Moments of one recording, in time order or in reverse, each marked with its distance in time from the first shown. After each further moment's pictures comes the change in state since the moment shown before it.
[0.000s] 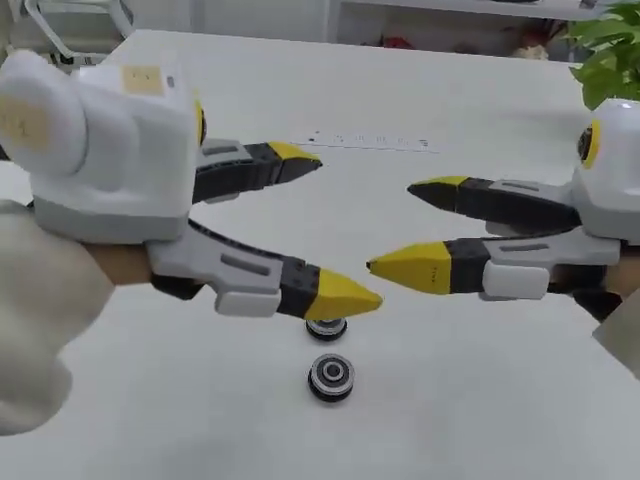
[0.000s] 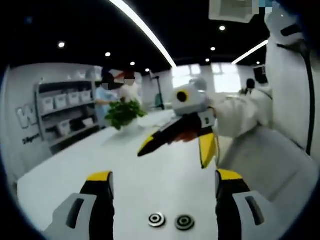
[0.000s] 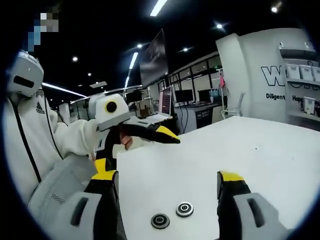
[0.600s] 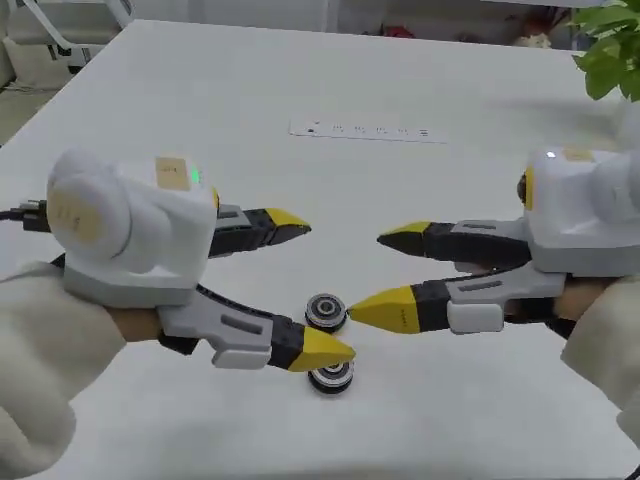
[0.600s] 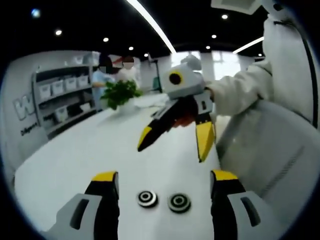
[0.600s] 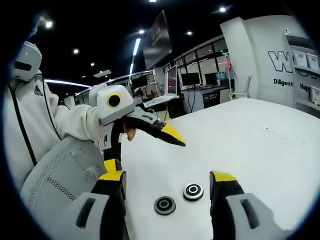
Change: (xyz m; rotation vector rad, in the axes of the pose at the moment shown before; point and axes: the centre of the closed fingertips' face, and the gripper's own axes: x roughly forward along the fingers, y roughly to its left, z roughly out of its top) left arm 0.009 -0.015 -0.066 -0.019 0.140 -0.009; right arm 0.019 0.014 -0.058 0.016 0.160 0.074
